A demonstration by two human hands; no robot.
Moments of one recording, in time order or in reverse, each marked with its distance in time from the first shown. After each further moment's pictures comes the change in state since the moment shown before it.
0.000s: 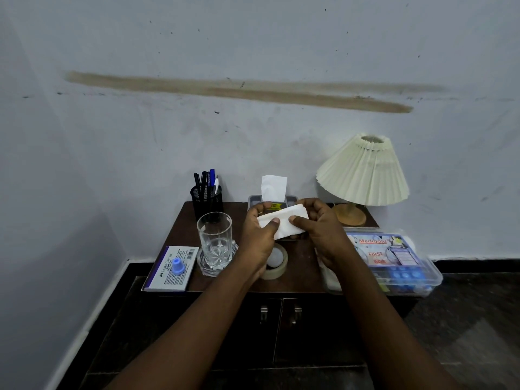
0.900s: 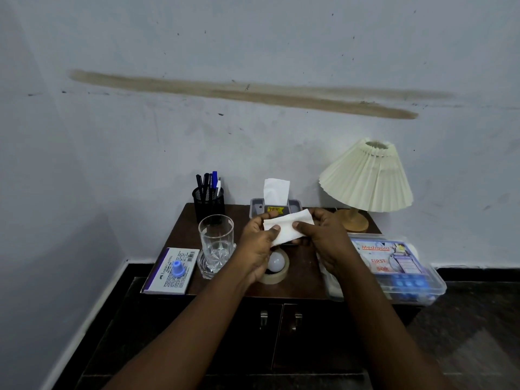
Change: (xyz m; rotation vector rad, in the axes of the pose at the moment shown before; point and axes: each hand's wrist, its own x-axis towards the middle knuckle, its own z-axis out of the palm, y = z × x) left_hand 0.002 0.006 -0.003 -0.222 -0.058 -0.250; right_hand -0.004 -0.008 0.006 0.034 0.043 0.046
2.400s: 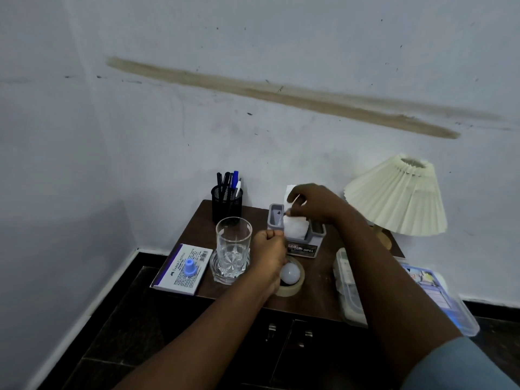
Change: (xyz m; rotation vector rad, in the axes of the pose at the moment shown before) left_hand 0.016 -0.013 -0.010 0.175 0.304 -0.025; right_hand 0.108 -0.047 0.042 -1.212 -0.437 -0.258
